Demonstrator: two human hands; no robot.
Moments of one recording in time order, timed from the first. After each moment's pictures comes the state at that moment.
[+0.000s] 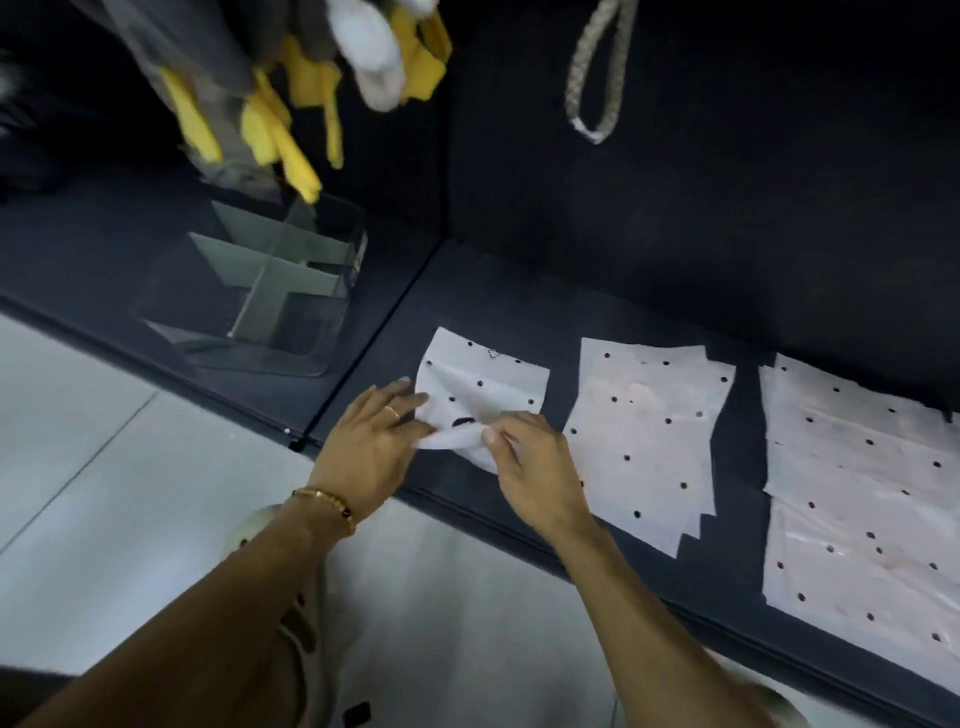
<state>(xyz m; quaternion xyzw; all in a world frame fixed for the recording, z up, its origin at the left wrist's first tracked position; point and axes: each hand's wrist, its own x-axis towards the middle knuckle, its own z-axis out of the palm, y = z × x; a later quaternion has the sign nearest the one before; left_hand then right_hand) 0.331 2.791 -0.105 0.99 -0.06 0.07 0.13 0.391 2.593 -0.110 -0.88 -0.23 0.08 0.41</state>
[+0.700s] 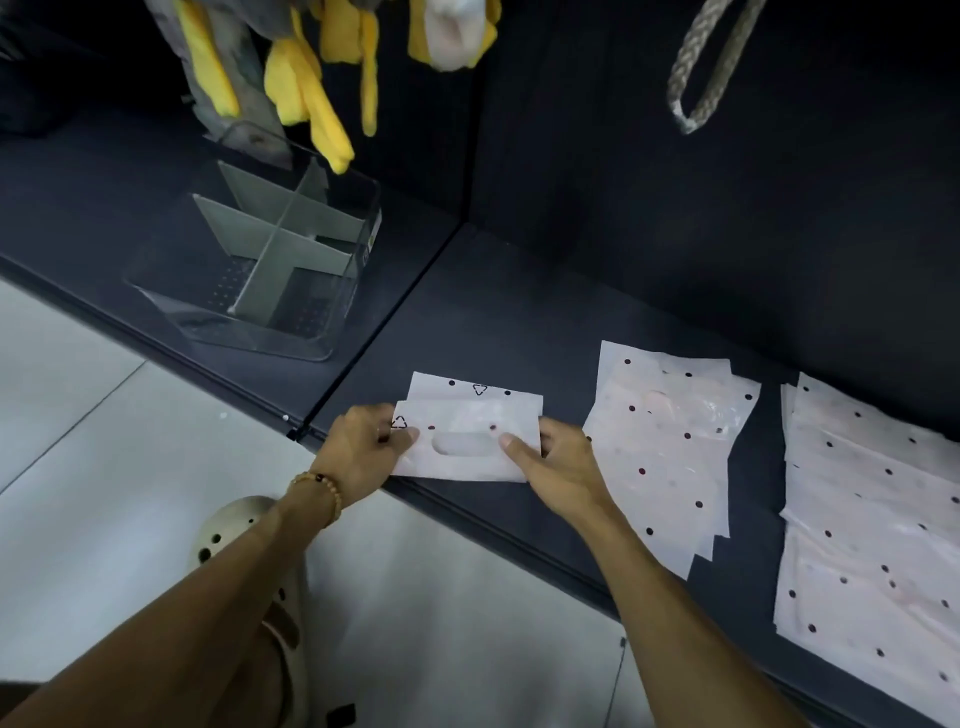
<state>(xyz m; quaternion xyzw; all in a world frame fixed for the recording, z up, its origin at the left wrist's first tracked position) 0.339 2.807 -0.131 0.85 0.23 -0.06 0.47 0.418 2.590 -0.134 -0.86 -0.06 0.23 0.46</state>
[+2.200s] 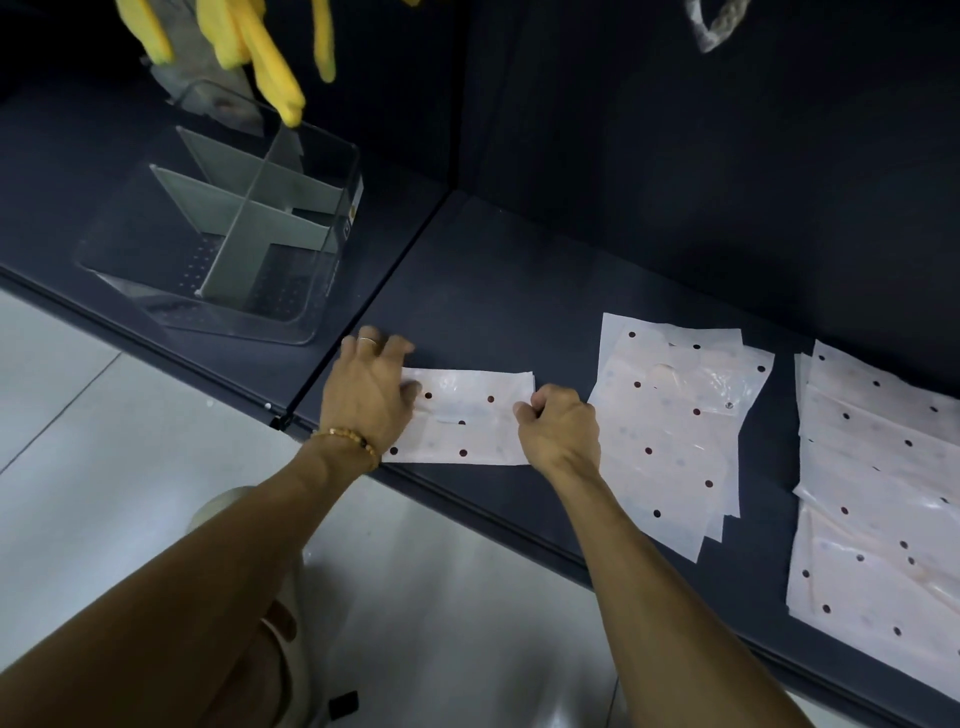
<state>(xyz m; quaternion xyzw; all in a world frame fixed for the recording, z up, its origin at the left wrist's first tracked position) 0.382 2.798 -0.133 0.97 0.17 0.03 0.19 0.436 2.614 -0.144 -0.95 0.03 0.16 0.27</state>
